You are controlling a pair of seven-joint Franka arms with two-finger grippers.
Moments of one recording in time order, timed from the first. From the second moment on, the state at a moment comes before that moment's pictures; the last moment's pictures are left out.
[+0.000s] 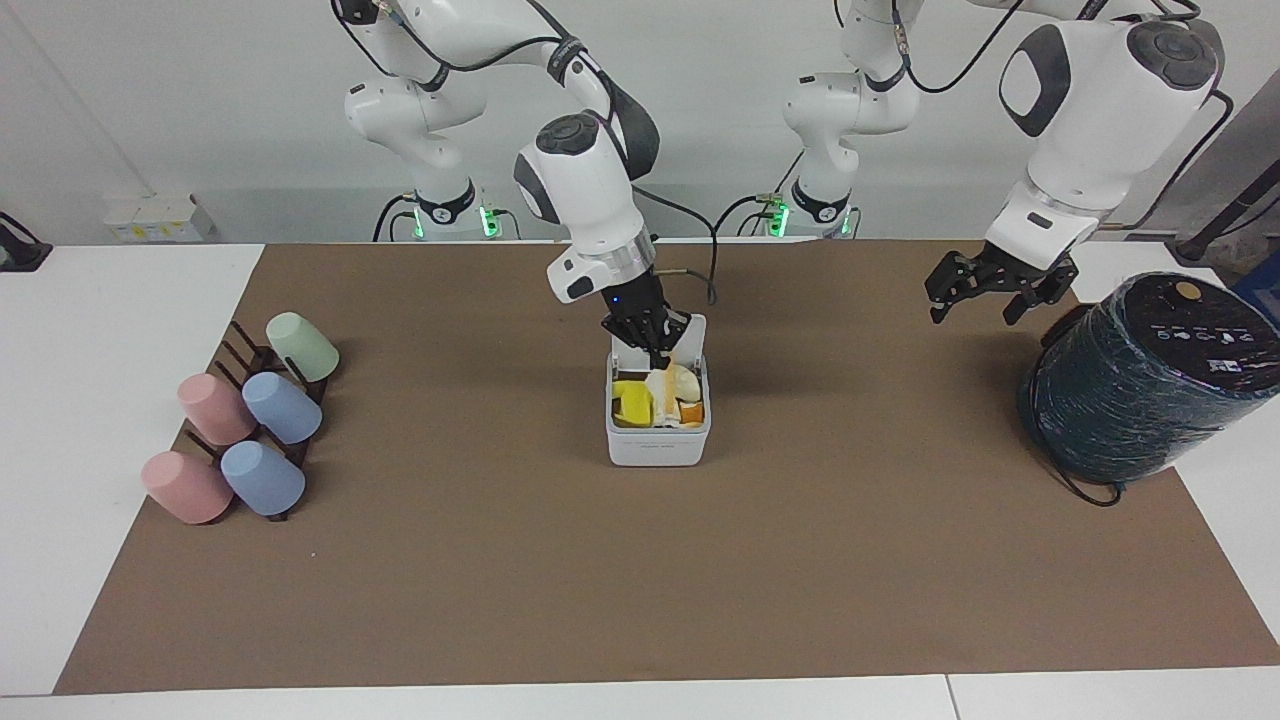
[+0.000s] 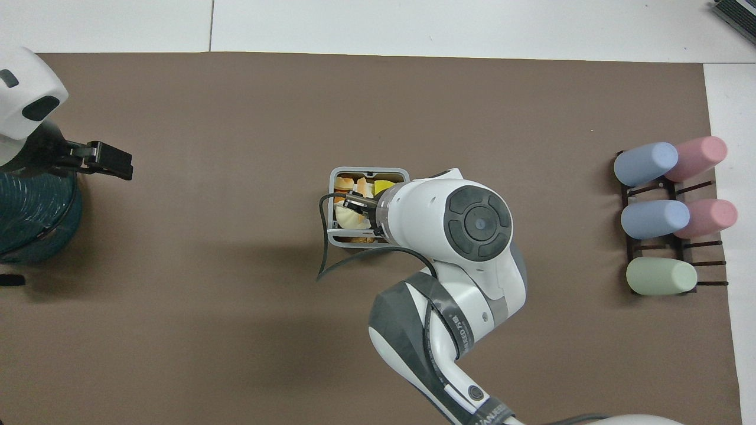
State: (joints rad) left arm -0.09 0.08 0.00 -1.58 -0.01 1.66 0.02; right arm 0.39 0.22 0.22 -1.85 0.13 2.40 0.84
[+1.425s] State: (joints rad) left arm -0.09 0.08 0.00 -1.58 -0.01 1.66 0.02; right arm 0.13 0.10 0.21 -1.82 0.11 2.24 0.67
